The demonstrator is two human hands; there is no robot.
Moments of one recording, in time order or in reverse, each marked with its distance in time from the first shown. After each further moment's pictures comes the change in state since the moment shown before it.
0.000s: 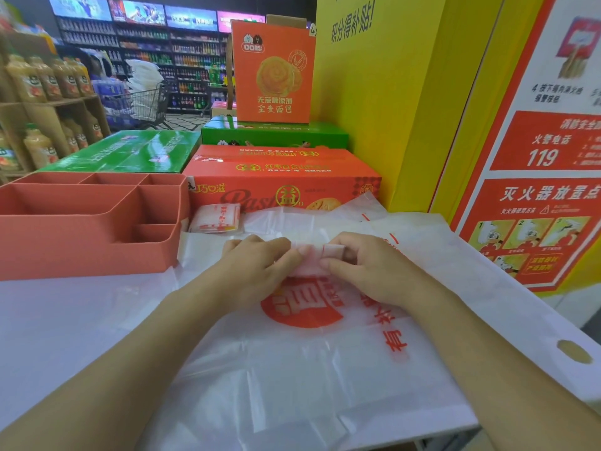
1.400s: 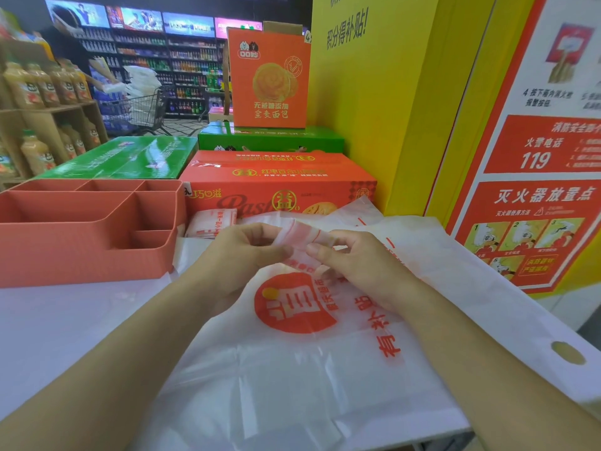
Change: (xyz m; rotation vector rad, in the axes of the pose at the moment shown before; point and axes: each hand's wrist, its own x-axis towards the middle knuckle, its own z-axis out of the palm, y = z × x) left_hand -0.005 0.010 -0.016 -1.049 0.058 -0.181; right_hand 0.006 -0.019 0.006 0.485 0.061 0.165
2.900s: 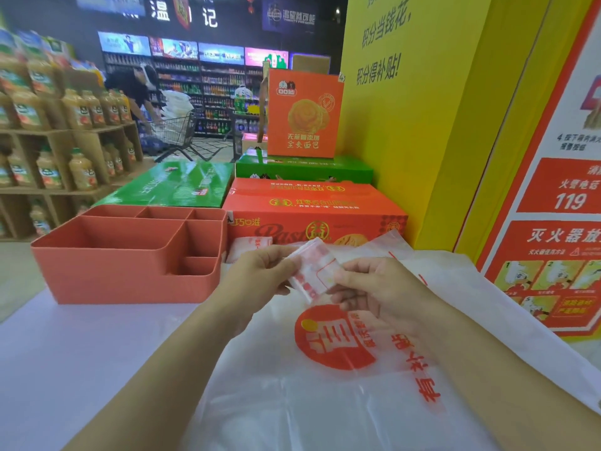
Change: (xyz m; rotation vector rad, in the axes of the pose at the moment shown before) left_hand -0.003 0.005 -0.037 0.109 0.101 0.026; right_hand 0.019 -0.026 0.014 0.372 -0.106 0.192
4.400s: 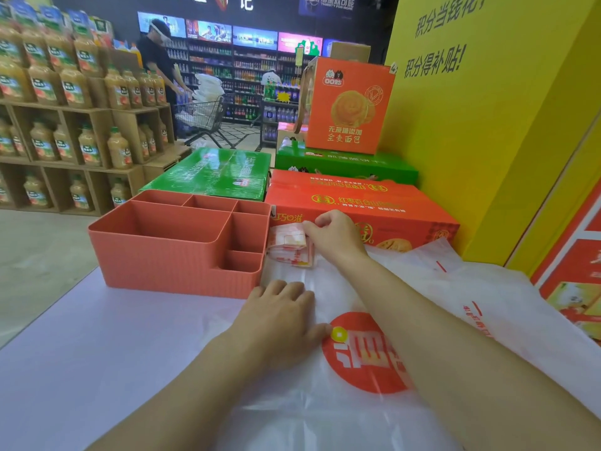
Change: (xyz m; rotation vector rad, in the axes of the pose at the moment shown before) left_hand -0.022 -0.042 -0.027 1.345 -0.150 0.085; right_hand 0.141 -0.014 0.108 -0.710 0.371 -0.164
